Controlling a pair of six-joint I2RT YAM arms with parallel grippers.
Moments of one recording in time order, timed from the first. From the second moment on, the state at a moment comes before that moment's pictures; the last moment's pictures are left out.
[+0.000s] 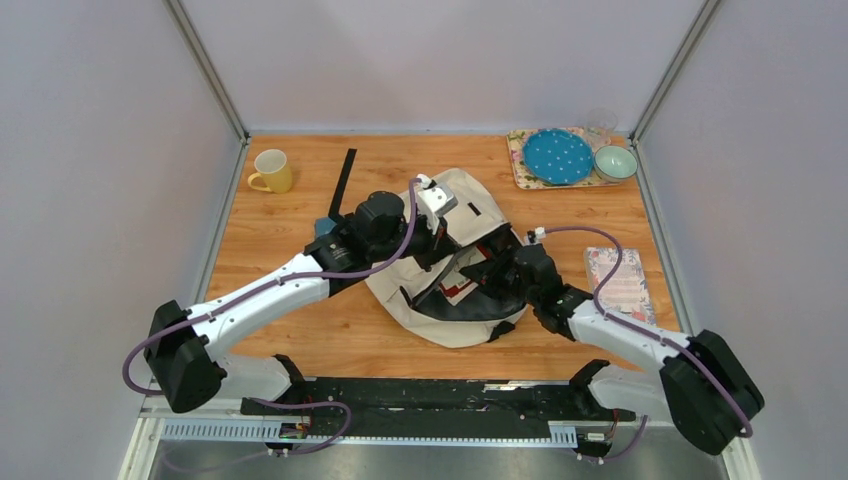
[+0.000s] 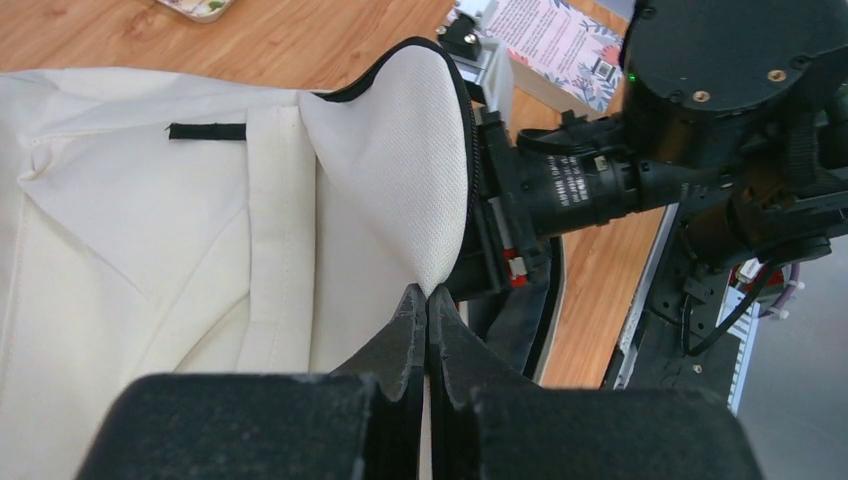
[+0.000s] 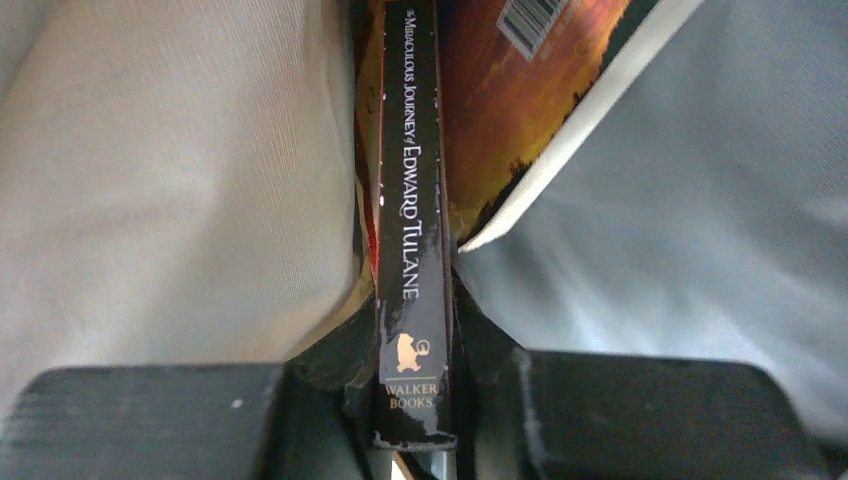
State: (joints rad) left arm -0.86 1.29 1.07 -0.12 0.28 -0.09; right arm 0.64 1.07 0.42 0.17 -0.06 1.35
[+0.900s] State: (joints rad) left arm -0.86 1.29 1.00 -0.06 0.28 -0.12; right arm 0.66 1.28 0.42 0.28 0.05 1.24
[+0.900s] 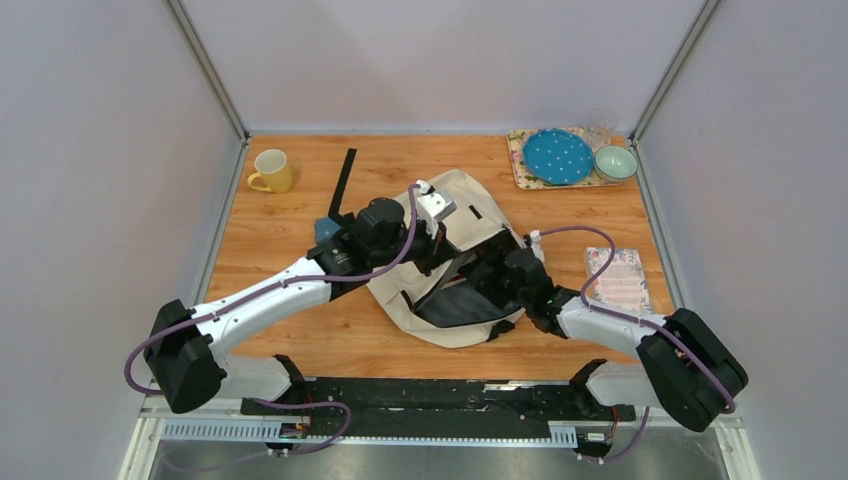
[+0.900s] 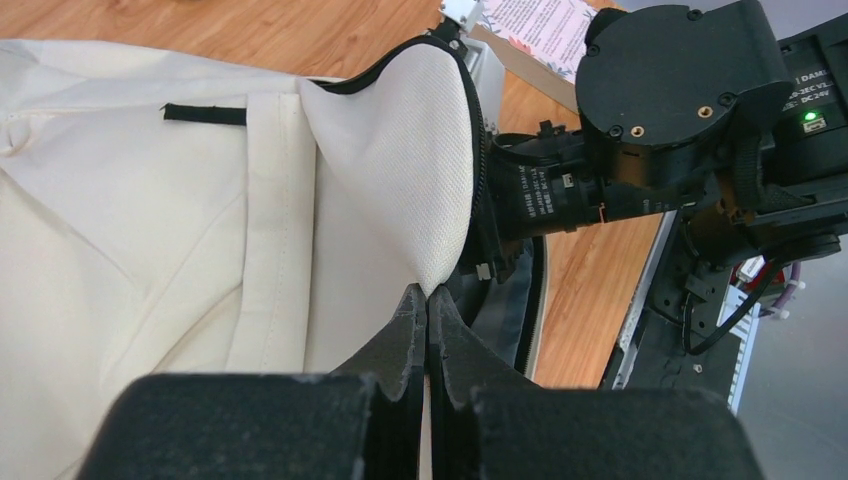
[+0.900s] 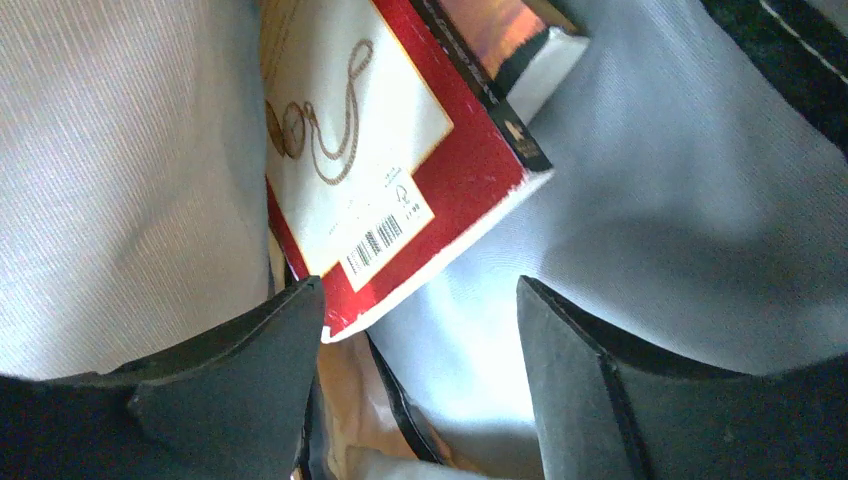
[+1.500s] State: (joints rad) left arm -0.86 1.29 0.97 -0.07 0.27 -0.10; right arm 0.67 1.61 0.58 0.35 0.01 1.23
